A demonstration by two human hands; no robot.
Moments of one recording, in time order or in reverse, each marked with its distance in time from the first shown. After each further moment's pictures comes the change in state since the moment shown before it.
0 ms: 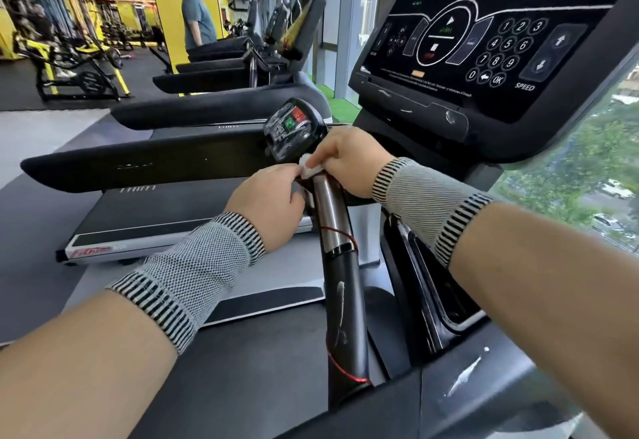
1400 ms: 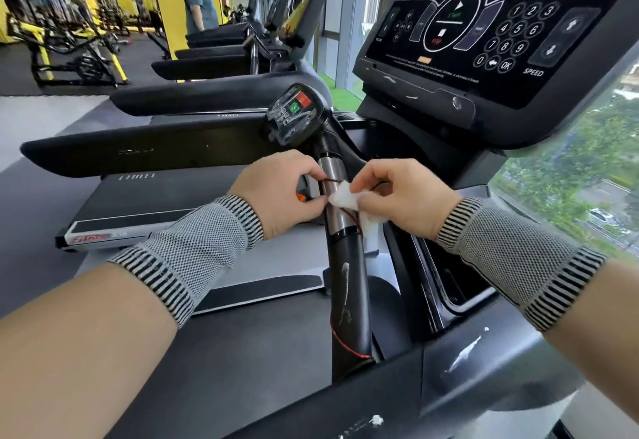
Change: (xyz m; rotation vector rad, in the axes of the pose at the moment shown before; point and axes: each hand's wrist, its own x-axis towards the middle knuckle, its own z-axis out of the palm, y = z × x) left_hand -0.003 -0.013 0.001 -0.020 -0.011 0.222; right_hand -0.085 0.011 -0.009 0.296 -0.034 0.078
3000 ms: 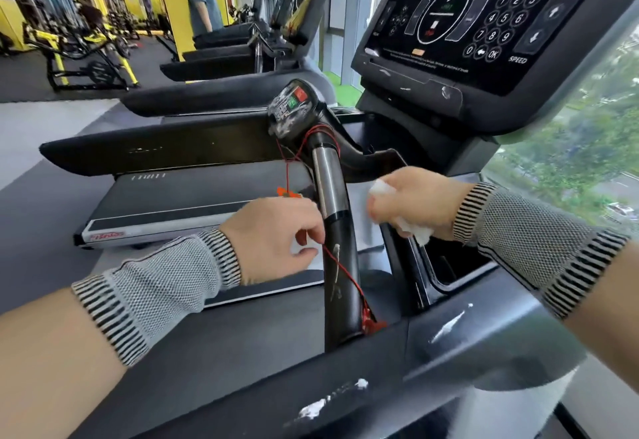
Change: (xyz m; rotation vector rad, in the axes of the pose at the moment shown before) left_hand -0.055 0.006 0.009 -0.005 -0.099 0.384; right_hand -0.027 -0.003 -0.012 0.068 -0.251 0.289
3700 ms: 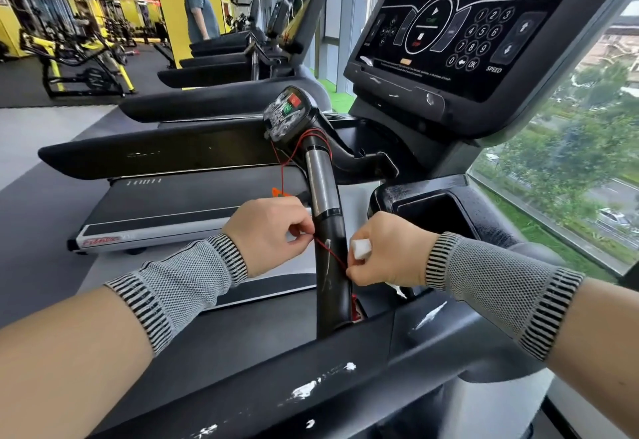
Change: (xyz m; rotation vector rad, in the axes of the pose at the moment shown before) left_hand 0.000 -0.002 0.016 -0.040 0.162 -0.083; right_hand -0.032 0.010 0.039 -0.300 -0.057 -0.124
